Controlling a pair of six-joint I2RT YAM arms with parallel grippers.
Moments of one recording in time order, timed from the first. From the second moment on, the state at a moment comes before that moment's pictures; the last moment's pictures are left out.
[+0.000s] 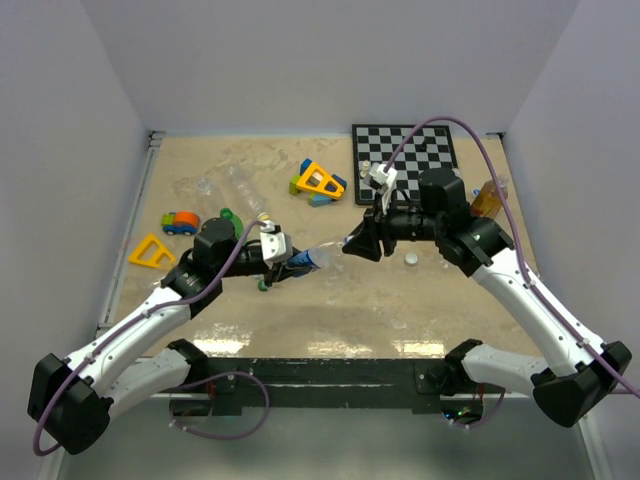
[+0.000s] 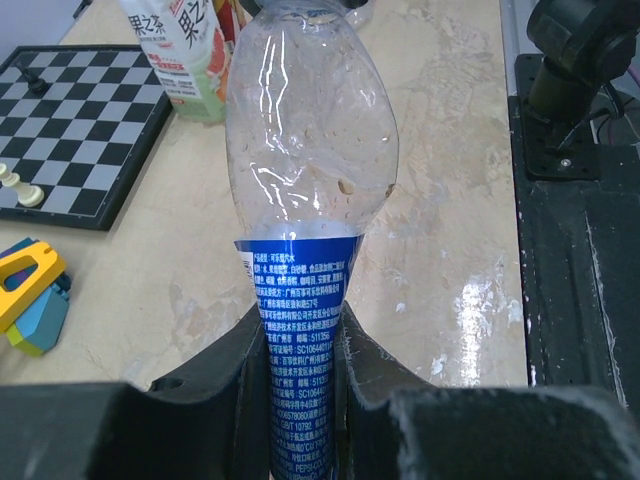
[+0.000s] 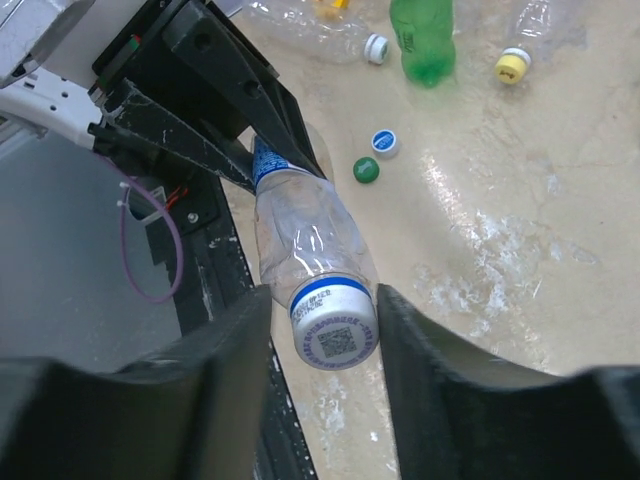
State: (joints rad) left arm -0.58 0.94 0.64 0.04 0.75 0.29; right arm 0.57 1.12 1.19 -0.55 -0.67 0.05
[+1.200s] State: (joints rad) left arm -0.59 0.94 0.66 -0.03 0.80 0.39; right arm 0.68 1.20 1.39 -1.04 -0.67 -1.24
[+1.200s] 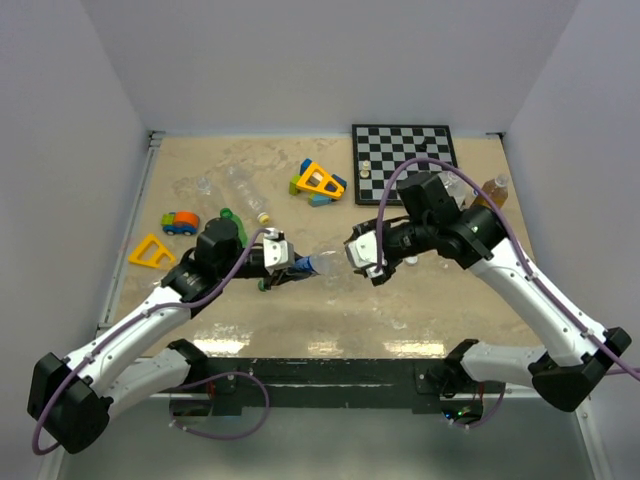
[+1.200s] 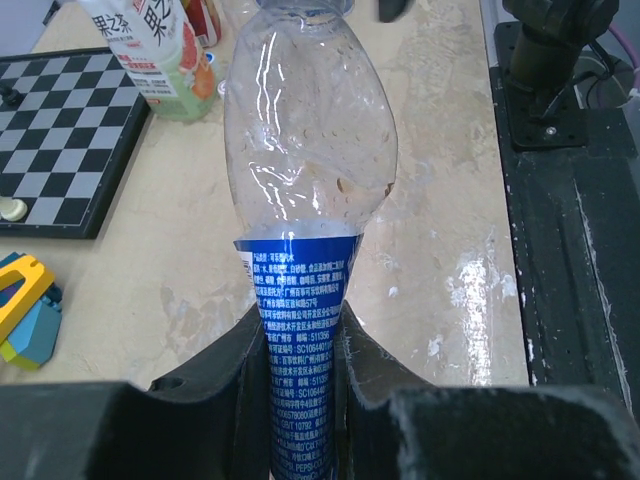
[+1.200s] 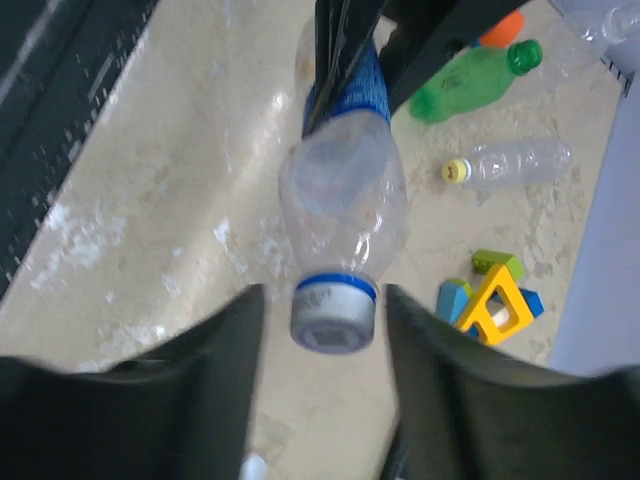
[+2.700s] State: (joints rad) left arm -0.59 0.94 0.64 0.00 0.81 0.37; right arm 0.60 1.16 1.36 -1.04 -0.82 -1.32
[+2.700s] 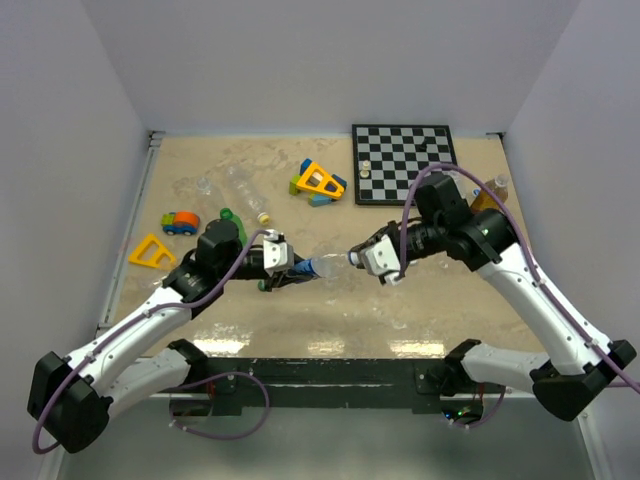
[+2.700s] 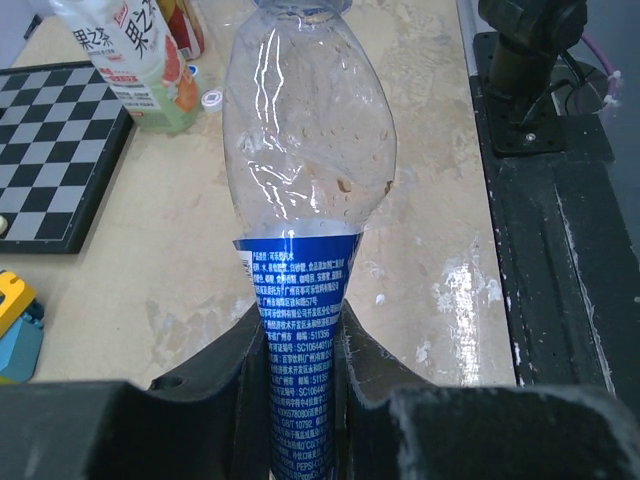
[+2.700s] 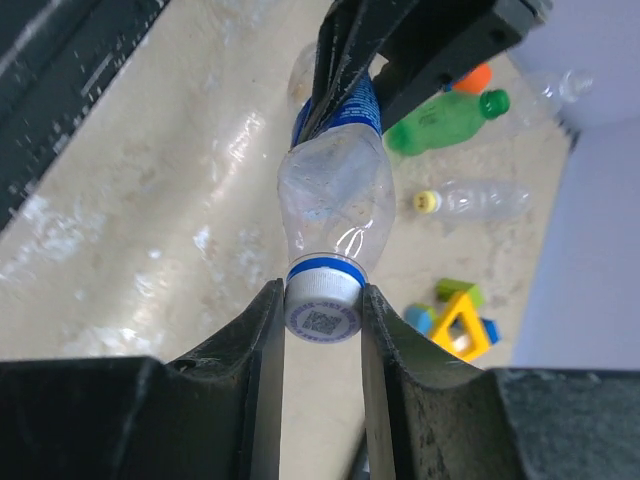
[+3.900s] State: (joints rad) left arm -0.58 0.94 0.64 0.00 0.77 0.35; right arm 0.52 1.08 1.13 -0.59 -0.69 -0.04
